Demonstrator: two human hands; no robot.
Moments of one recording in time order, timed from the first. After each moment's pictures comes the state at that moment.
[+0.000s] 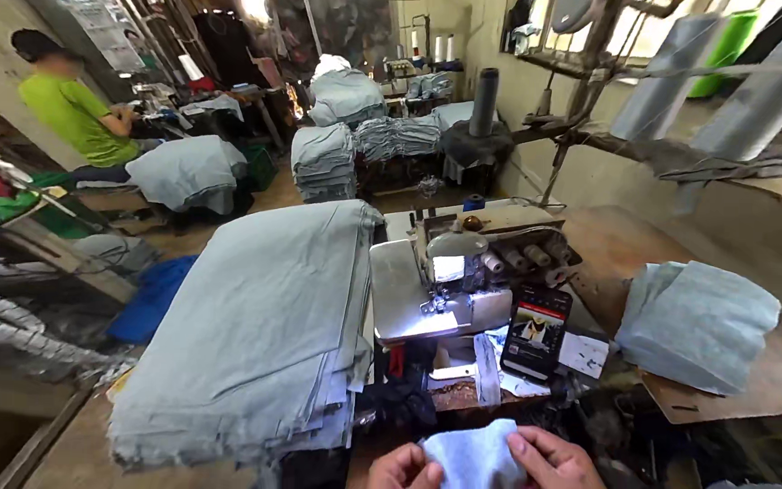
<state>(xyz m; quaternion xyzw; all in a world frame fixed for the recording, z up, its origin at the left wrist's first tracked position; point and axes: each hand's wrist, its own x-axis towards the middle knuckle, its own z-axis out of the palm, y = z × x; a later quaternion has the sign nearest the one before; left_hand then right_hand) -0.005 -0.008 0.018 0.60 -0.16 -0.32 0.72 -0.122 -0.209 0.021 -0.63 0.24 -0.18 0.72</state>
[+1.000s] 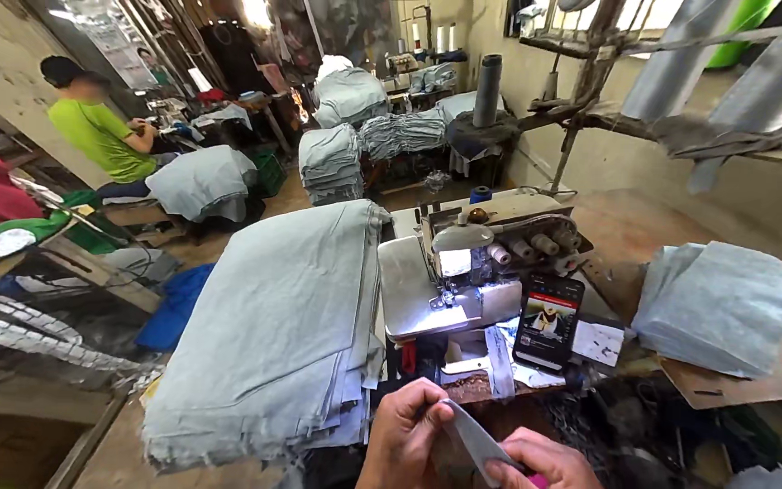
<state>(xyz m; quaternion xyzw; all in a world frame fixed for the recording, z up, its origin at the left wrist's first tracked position) 0.058 -0.036 0.043 0.62 -0.44 -0.11 0.65 -0.113 -0.186 0.045 -0.79 0.10 -0.19 0.58</state>
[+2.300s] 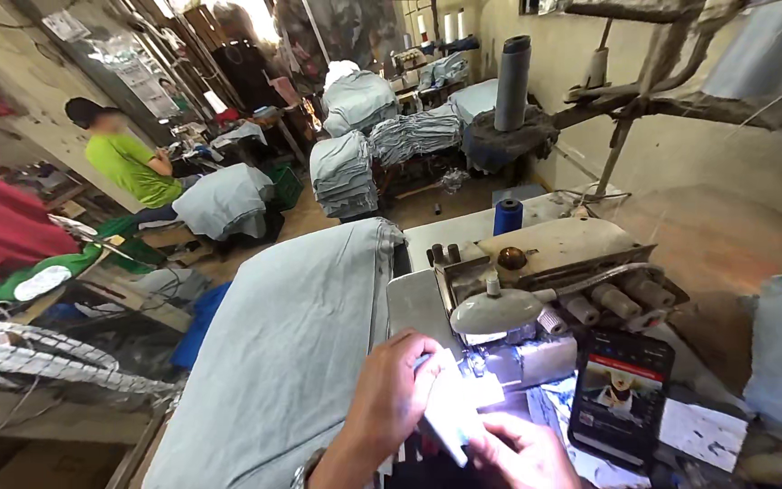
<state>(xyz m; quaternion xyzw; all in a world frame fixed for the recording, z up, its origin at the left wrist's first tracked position) 0.180 -0.094 0.111 0.82 -0.43 -0.02 0.38 0.014 -0.215 0.032 -0.65 0.12 -0.18 0.72</state>
